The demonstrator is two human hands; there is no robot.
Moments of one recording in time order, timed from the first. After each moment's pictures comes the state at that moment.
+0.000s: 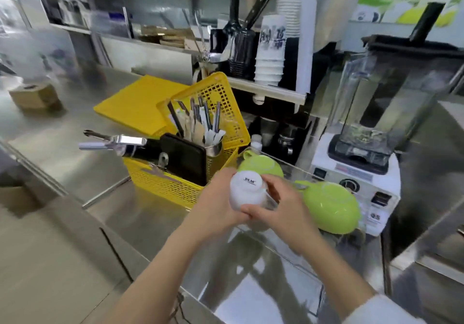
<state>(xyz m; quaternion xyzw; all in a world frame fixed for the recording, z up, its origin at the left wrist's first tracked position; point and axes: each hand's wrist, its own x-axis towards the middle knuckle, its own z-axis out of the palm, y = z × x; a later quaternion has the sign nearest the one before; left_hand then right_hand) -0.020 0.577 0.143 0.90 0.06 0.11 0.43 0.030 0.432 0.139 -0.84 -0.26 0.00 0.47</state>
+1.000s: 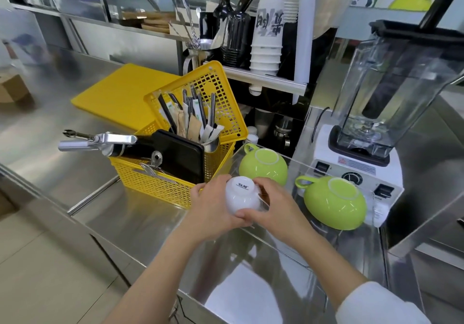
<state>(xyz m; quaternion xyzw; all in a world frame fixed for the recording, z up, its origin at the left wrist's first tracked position) 0.000 0.602 0.110 0.94 0.06 0.08 0.33 0.043 0.453 0.121 -0.88 -0.24 0.06 0.41</state>
